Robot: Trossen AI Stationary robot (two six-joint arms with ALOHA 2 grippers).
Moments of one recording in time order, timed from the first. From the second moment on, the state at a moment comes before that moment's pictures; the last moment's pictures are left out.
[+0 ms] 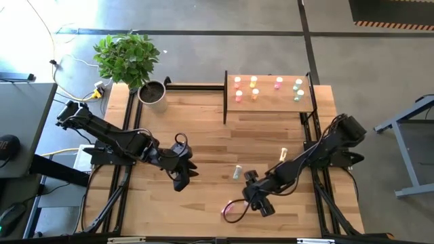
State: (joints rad) left arm -0.30 1.31 1.07 -0.51 -0.19 -0.78; right arm 0.55 1.68 1.06 -0.41 -0.05 0.20
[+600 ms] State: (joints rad) left arm -0.30 1.31 1.07 -0.51 -0.22 -0.78; right arm 0.55 1.76 1.06 -0.35 -0.07 0.20
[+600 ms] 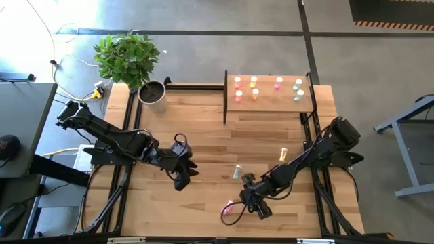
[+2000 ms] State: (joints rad) left arm -0.30 1.31 1.08 -0.51 -0.36 -0.63; right arm 0.55 1.73 1.06 -0.37 -0.01 0.47
